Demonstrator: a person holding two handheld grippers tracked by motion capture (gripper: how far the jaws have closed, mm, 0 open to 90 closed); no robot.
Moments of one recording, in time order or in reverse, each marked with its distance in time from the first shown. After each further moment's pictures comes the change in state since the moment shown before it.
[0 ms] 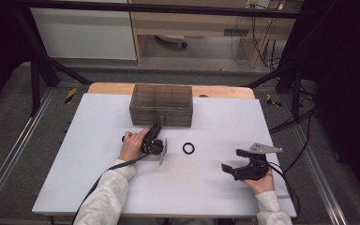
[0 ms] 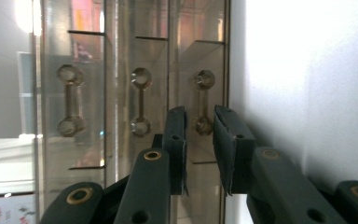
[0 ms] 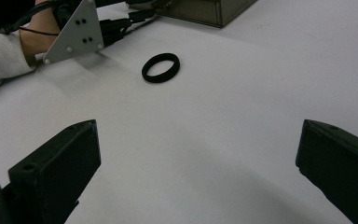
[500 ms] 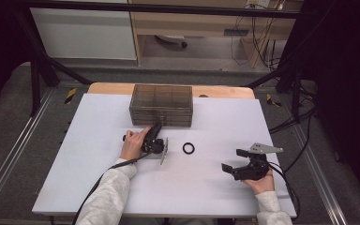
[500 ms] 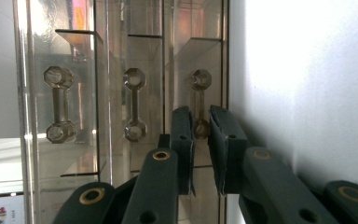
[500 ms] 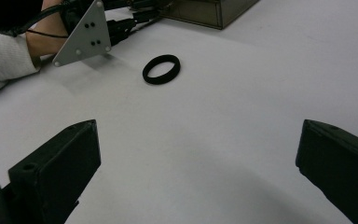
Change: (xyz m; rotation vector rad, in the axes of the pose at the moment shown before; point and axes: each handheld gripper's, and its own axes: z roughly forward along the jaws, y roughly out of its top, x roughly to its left) left arm -0.003 0.001 0.005 0.017 0.017 0.016; right arm 0.000 0.000 -0.001 -0.005 0.001 -0.001
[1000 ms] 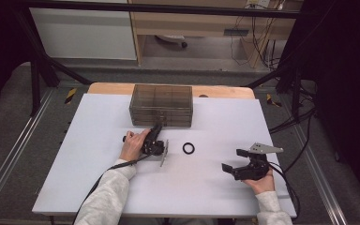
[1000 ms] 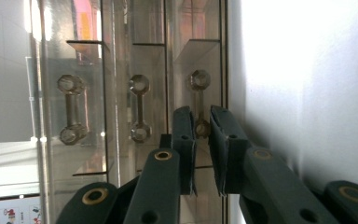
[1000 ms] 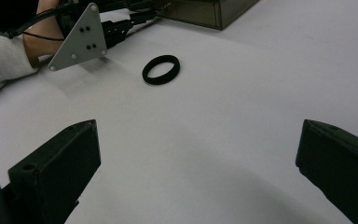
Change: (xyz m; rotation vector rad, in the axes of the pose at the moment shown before) left arm -0.001 0.002 -0.009 -0.008 0.010 0.015; right arm 0.000 0.000 0.000 0.001 0.000 0.001
